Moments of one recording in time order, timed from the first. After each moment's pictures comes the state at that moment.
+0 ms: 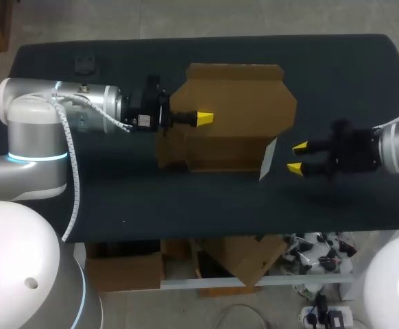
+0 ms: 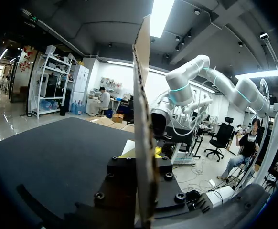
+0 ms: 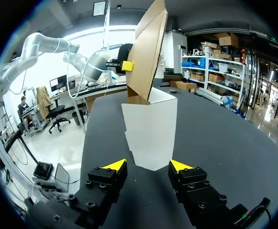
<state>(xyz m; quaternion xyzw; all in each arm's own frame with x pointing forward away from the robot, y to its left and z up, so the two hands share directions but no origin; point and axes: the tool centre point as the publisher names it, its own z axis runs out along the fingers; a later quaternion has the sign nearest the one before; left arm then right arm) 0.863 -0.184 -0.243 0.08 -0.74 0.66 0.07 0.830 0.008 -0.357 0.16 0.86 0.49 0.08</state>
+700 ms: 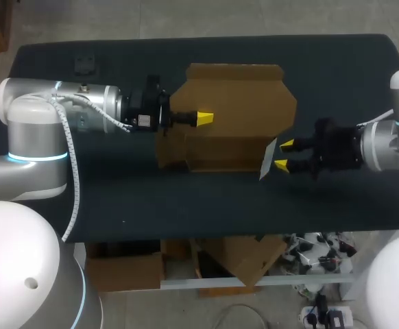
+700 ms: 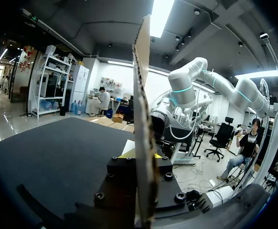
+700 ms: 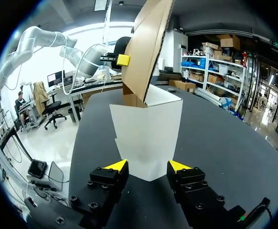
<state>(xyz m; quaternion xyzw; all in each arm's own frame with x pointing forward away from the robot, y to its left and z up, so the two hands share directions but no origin) 0.863 -0.184 -0.243 0.08 -0.74 0.66 0.07 0.844 0.032 -0.365 0.16 0.86 0.48 0.10</state>
